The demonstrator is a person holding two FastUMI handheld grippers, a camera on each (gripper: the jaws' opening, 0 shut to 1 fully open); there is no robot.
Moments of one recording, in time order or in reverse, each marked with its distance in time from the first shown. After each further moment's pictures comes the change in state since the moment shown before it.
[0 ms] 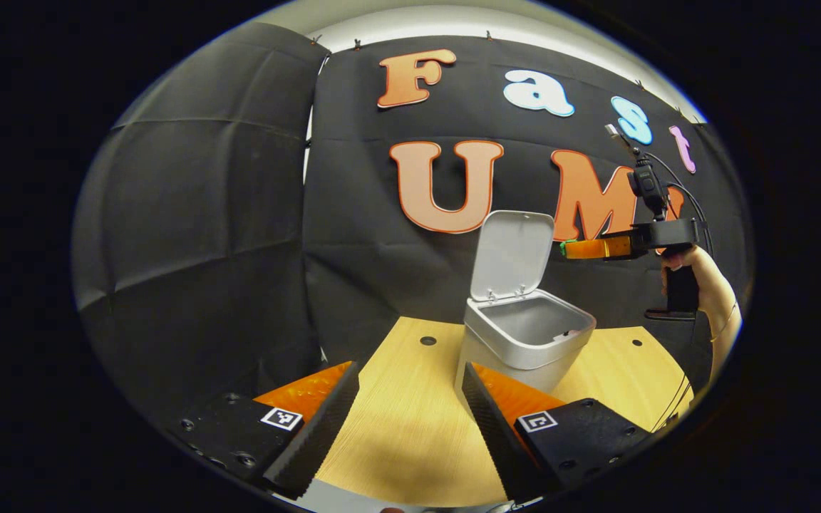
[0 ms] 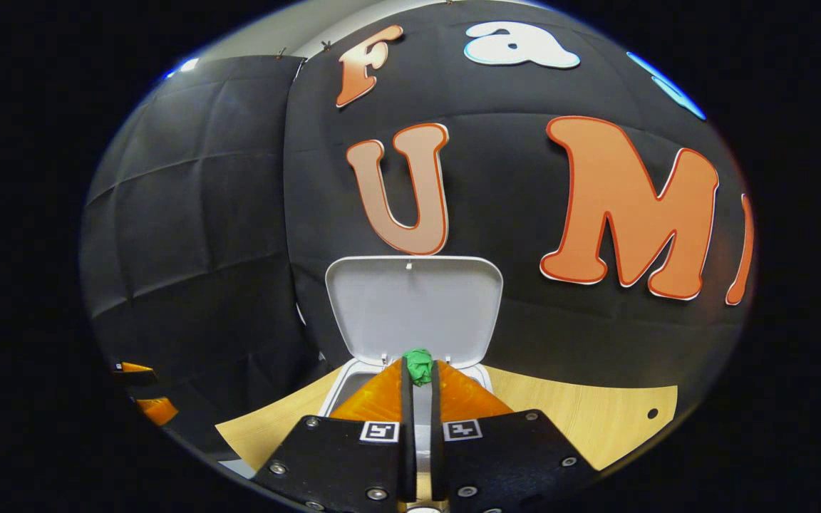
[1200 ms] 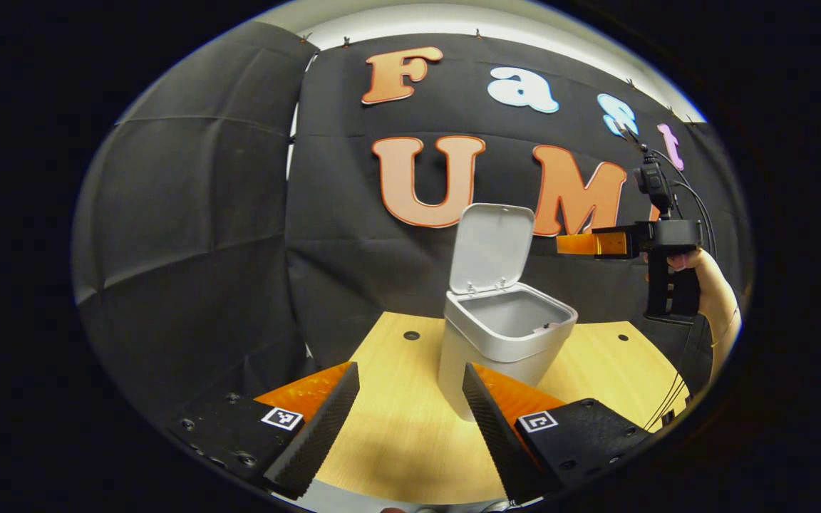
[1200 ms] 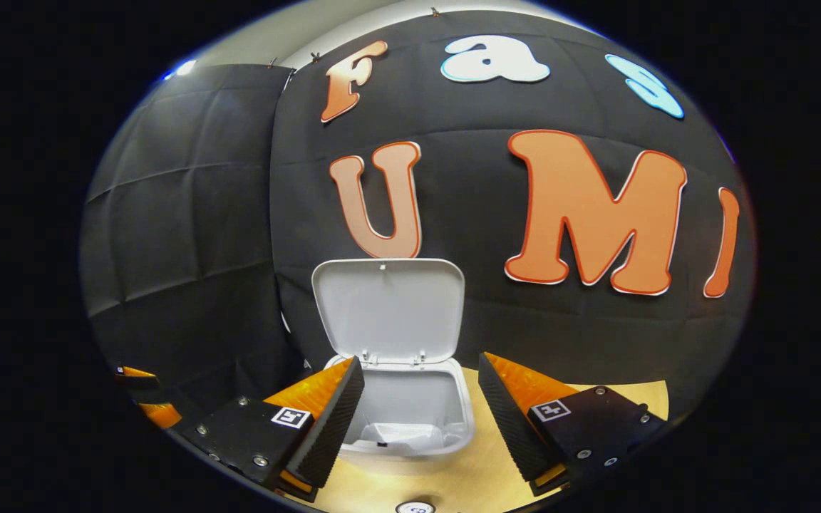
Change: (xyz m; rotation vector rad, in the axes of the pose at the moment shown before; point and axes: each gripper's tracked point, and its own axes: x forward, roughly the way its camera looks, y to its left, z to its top) left arm 0.003 -0.051 -0.012 0.032 0.002 -0.109; right arm -0.054 -0.037 -0.004 0.025 -0.086 -0.104
